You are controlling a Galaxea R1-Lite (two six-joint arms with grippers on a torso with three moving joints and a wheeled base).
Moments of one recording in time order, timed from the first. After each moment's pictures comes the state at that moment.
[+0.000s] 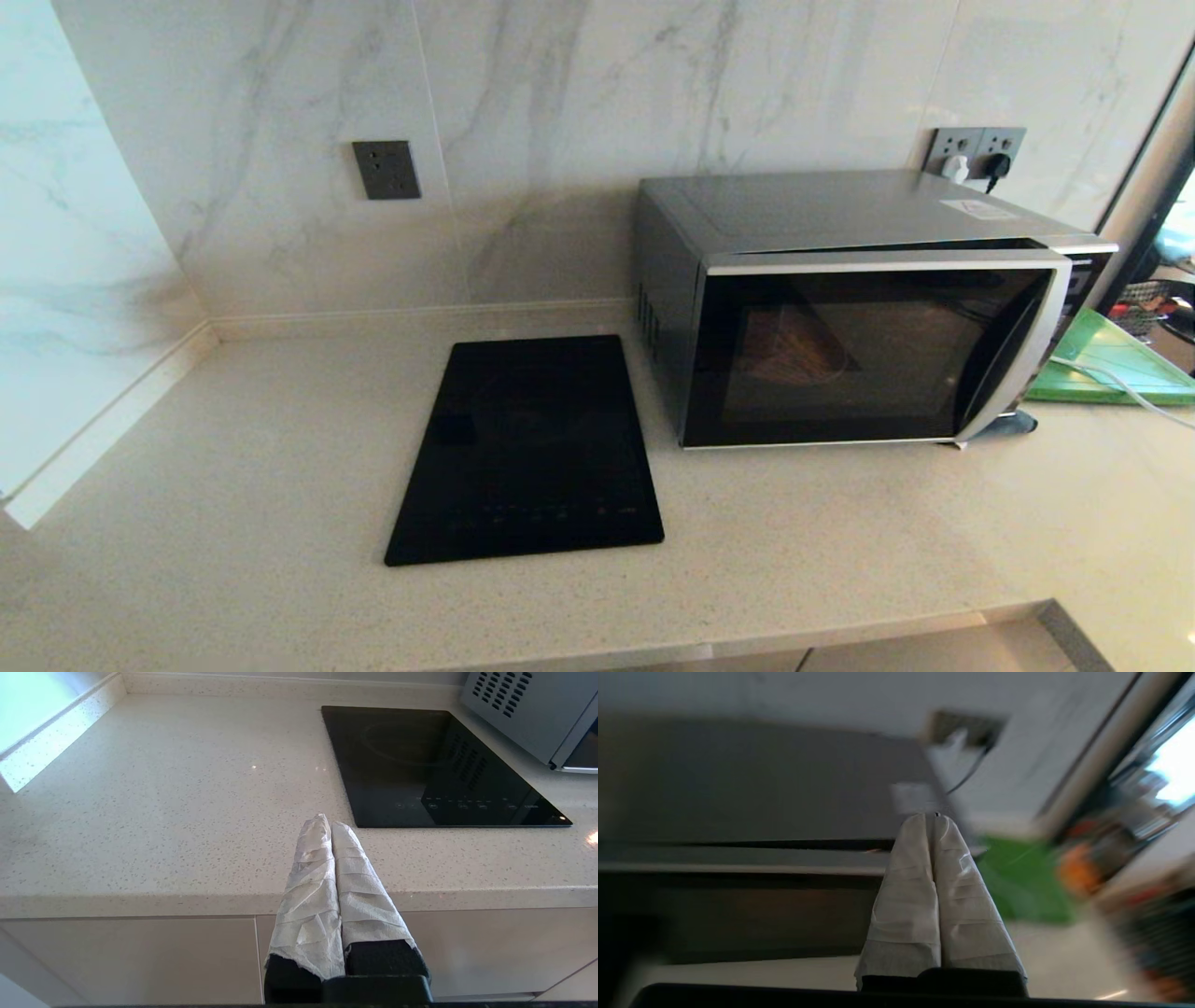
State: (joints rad) left arm 0.00 0.00 0.00 -0.01 0.03 -0.07; right arm -0.01 1.29 -1.66 0.33 -0.16 -0.19
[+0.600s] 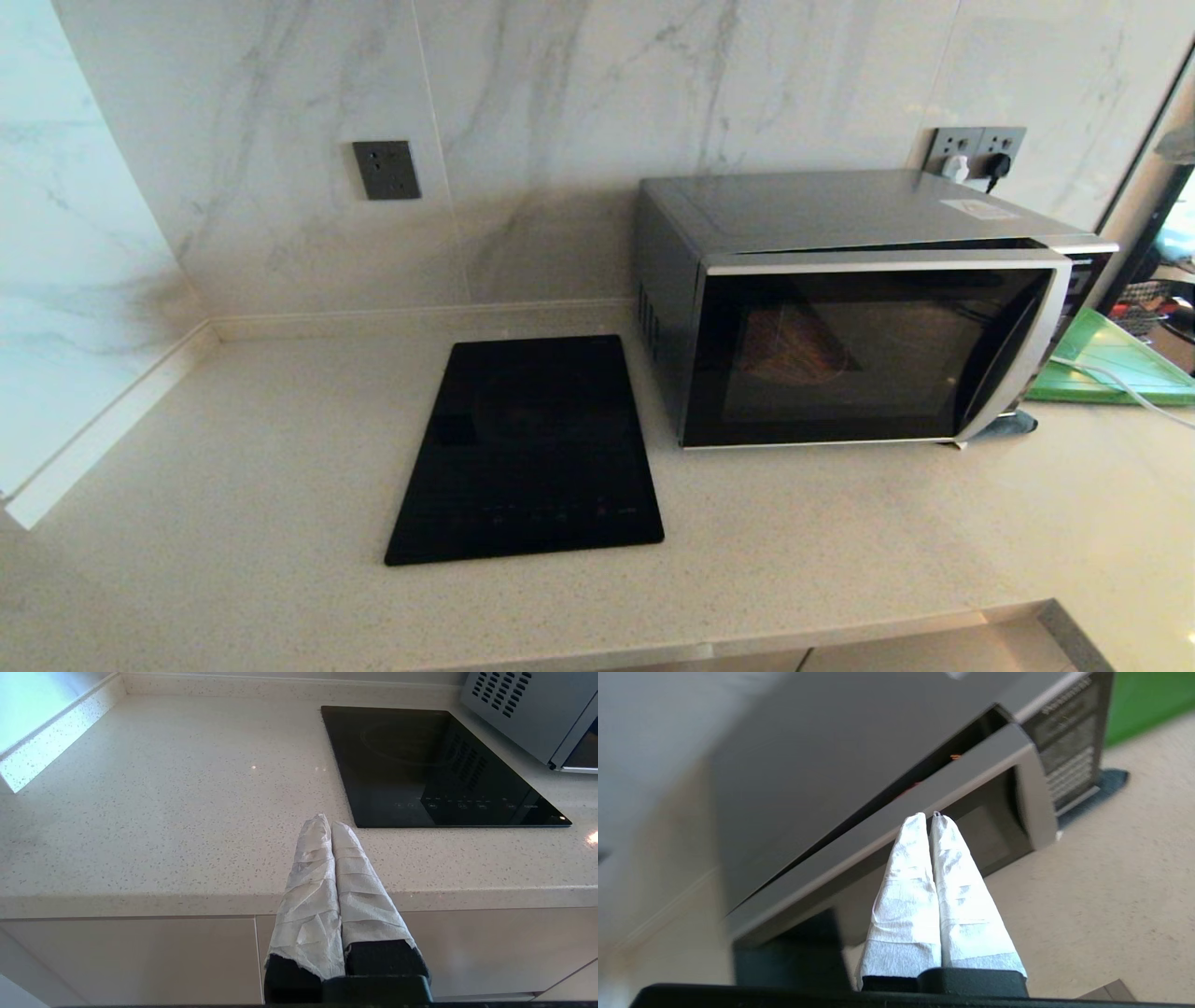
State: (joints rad) left arm 0.00 0.00 0.00 -0.01 0.03 -0.08; right arm -0.07 1.59 -1.95 0.70 -0.08 0.61
